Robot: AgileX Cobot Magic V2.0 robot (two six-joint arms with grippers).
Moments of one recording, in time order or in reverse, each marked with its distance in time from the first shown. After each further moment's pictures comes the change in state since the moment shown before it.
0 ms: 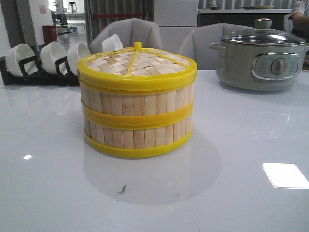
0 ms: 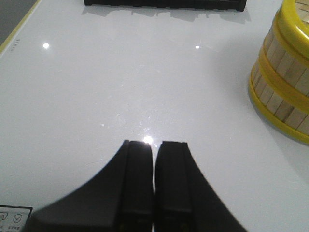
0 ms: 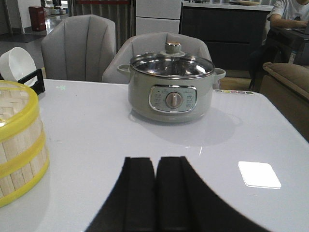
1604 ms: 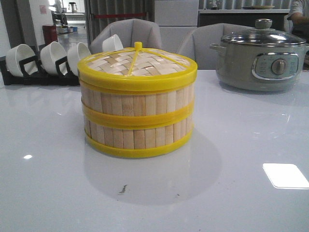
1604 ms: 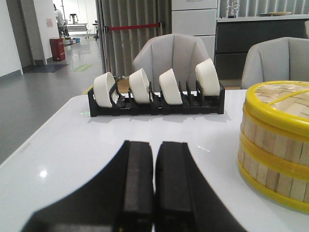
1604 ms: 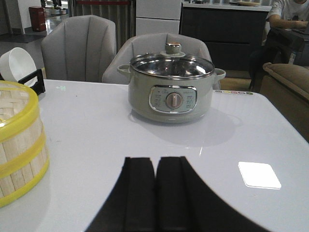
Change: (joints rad) left arm 0.000 -0.546 0.390 0.046 -0.353 0.000; right arm 0.000 0.000 0.000 -0.001 -0.002 0.000
